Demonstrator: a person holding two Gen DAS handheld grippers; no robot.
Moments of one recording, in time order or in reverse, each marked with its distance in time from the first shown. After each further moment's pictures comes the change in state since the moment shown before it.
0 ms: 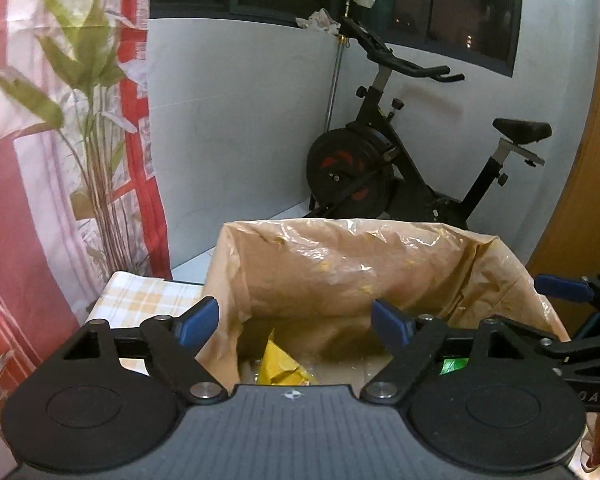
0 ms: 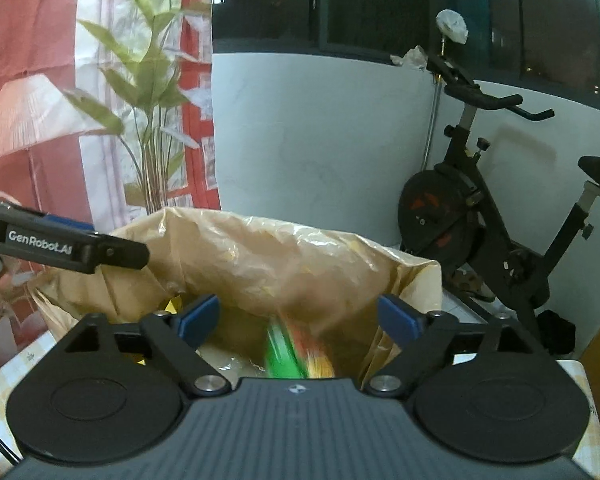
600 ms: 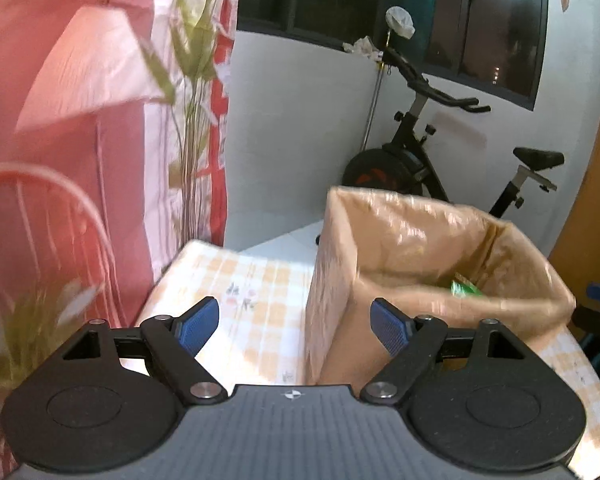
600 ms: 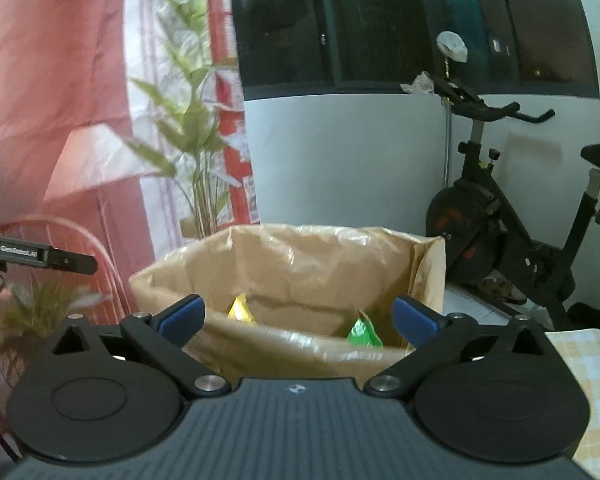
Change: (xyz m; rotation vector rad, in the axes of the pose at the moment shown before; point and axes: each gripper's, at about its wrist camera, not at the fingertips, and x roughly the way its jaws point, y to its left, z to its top) left arm -0.106 0.075 -0.075 -0.084 -0.054 0.062; right arm -0.102 0.017 -0.050 0.066 -0.130 0.107
